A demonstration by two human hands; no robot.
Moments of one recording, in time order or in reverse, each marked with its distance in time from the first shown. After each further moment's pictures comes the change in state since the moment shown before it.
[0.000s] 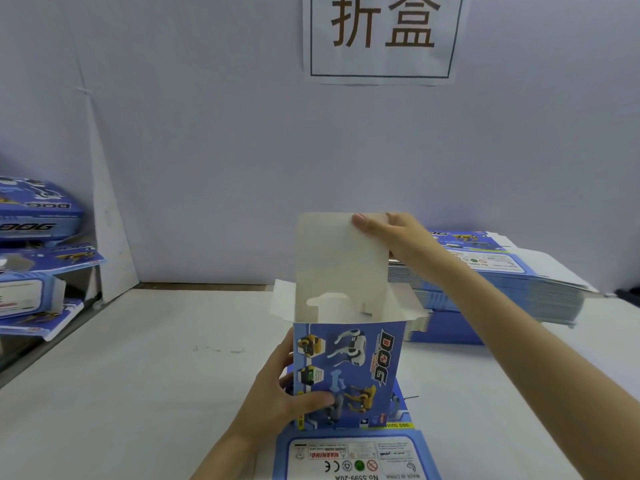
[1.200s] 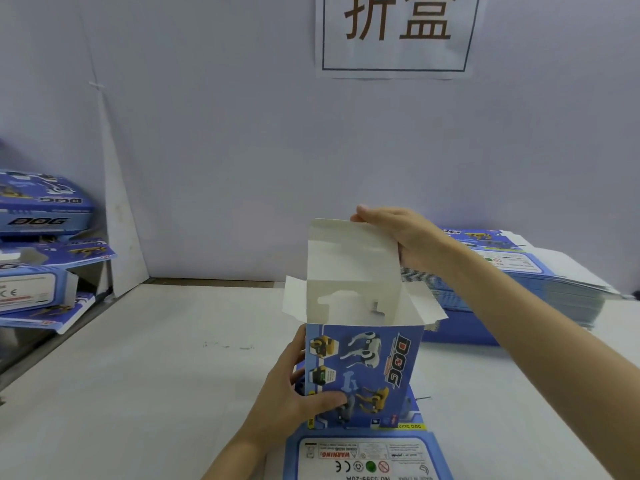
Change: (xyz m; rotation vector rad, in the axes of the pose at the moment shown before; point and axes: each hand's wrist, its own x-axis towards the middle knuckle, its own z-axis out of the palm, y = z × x) left_hand -0.004 0.002 0.002 0.011 -0.007 0.014; right_hand 0.024 0.005 0.004 0.319 -0.165 0.184
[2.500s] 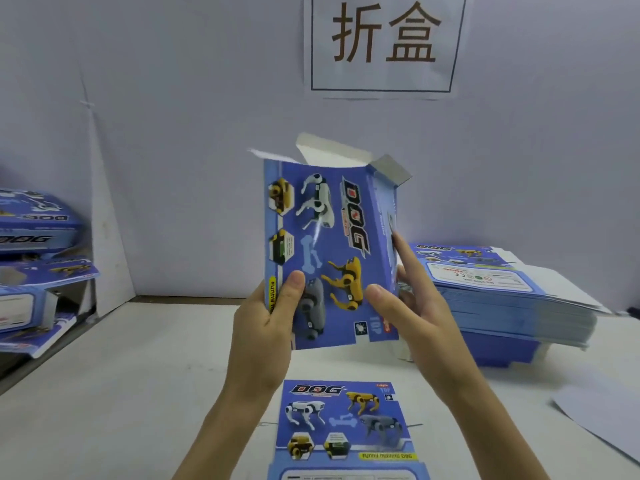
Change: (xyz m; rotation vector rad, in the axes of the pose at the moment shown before) left_hand 0.019 0.134 0.018 -0.006 0.429 0.382; right_hand -0.107 0.031 0.050 -0.014 0.254 -0.432
